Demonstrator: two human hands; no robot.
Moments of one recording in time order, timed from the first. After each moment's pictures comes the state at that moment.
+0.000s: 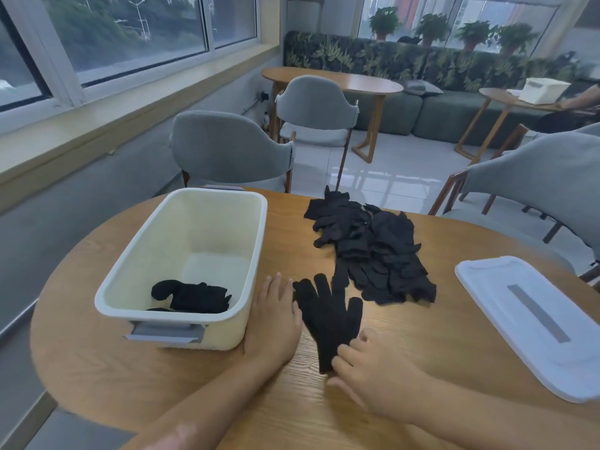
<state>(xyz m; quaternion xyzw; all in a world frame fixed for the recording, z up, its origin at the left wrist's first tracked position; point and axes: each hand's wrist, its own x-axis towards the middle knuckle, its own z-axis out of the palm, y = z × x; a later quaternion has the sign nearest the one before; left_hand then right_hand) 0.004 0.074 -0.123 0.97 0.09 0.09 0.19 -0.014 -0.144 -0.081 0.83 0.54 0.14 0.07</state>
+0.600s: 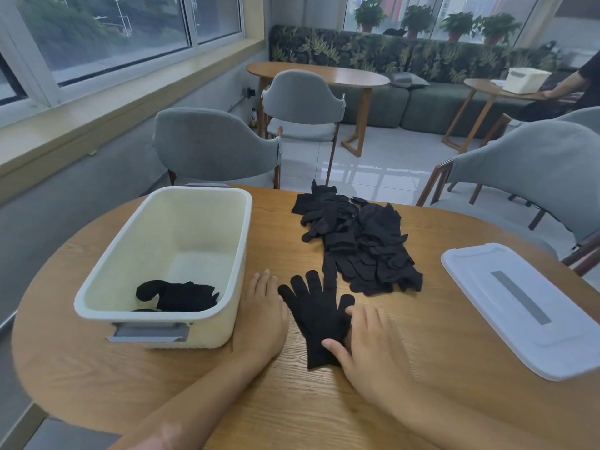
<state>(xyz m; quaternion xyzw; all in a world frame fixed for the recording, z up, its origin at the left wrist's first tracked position) 0.006 0.077 -0.129 0.97 0.08 0.10 0.19 -0.020 -0.136 -0.093 0.98 0.17 0.09 -0.07</state>
